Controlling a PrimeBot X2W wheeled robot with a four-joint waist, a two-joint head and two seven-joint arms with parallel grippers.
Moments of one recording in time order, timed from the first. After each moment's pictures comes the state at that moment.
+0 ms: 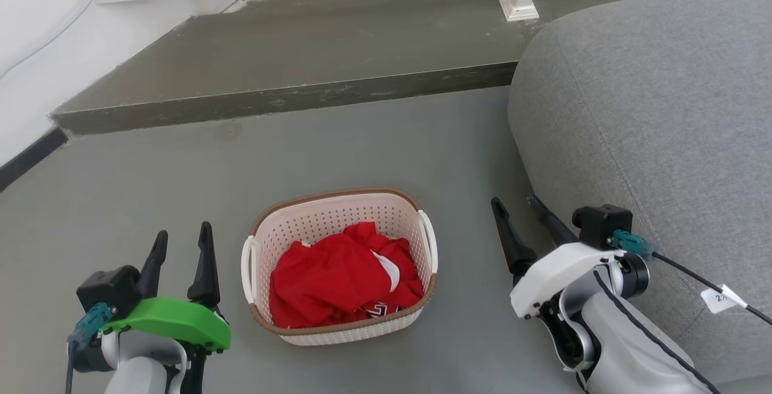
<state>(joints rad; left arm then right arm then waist) -0.14 0.07 -0.13 0.37 -0.48 -0.06 -0.25 -0.29 -0.12 0.55 0.51 0.60 -0.04 -0.25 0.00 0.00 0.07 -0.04</state>
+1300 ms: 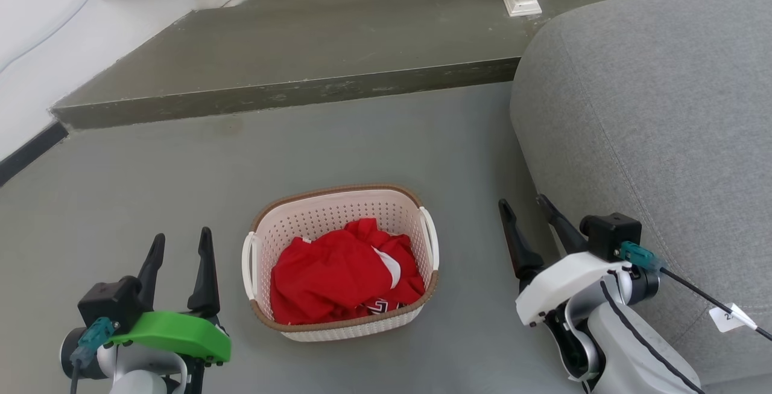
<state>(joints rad) -0.08 0.05 -0.08 0.27 -0.36 -0.08 -0.25 -0.22 -0.10 0.45 0.43 0.46 -0.04 -0.25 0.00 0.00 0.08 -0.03</state>
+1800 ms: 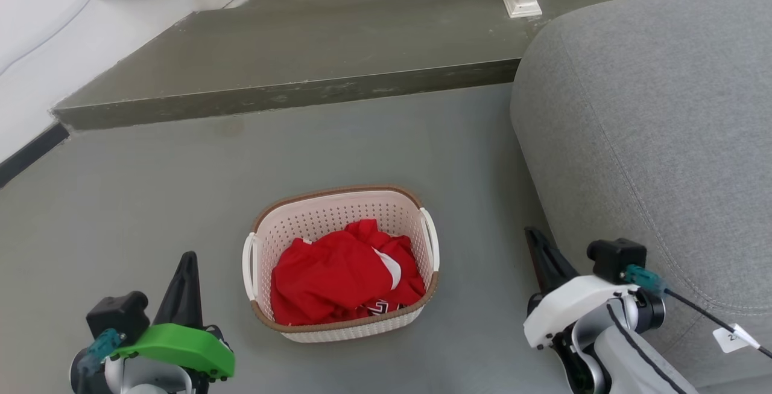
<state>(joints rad) -0.06 0.04 -0.08 0.32 -0.37 -0.09 -0.24 -0.16 -0.09 0.44 0.47 0.47 -0.04 -0.25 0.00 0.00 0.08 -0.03</state>
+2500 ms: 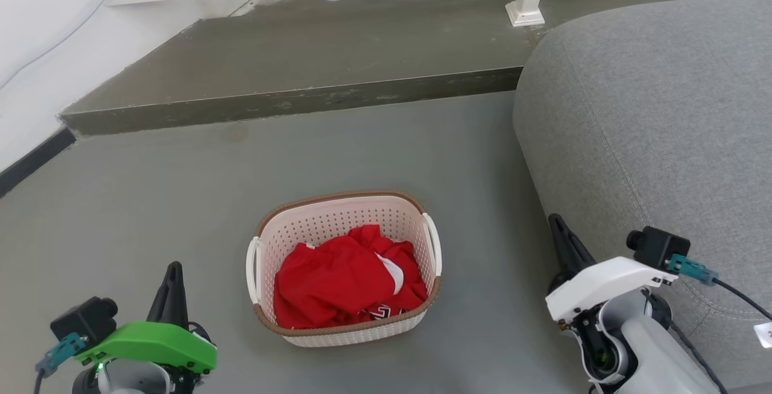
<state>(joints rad) -0.06 0.03 -0.03 0.34 -0.63 -0.09 -0.15 -0.15 -0.08 0.33 0.43 0.72 -0.01 -0.18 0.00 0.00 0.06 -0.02</state>
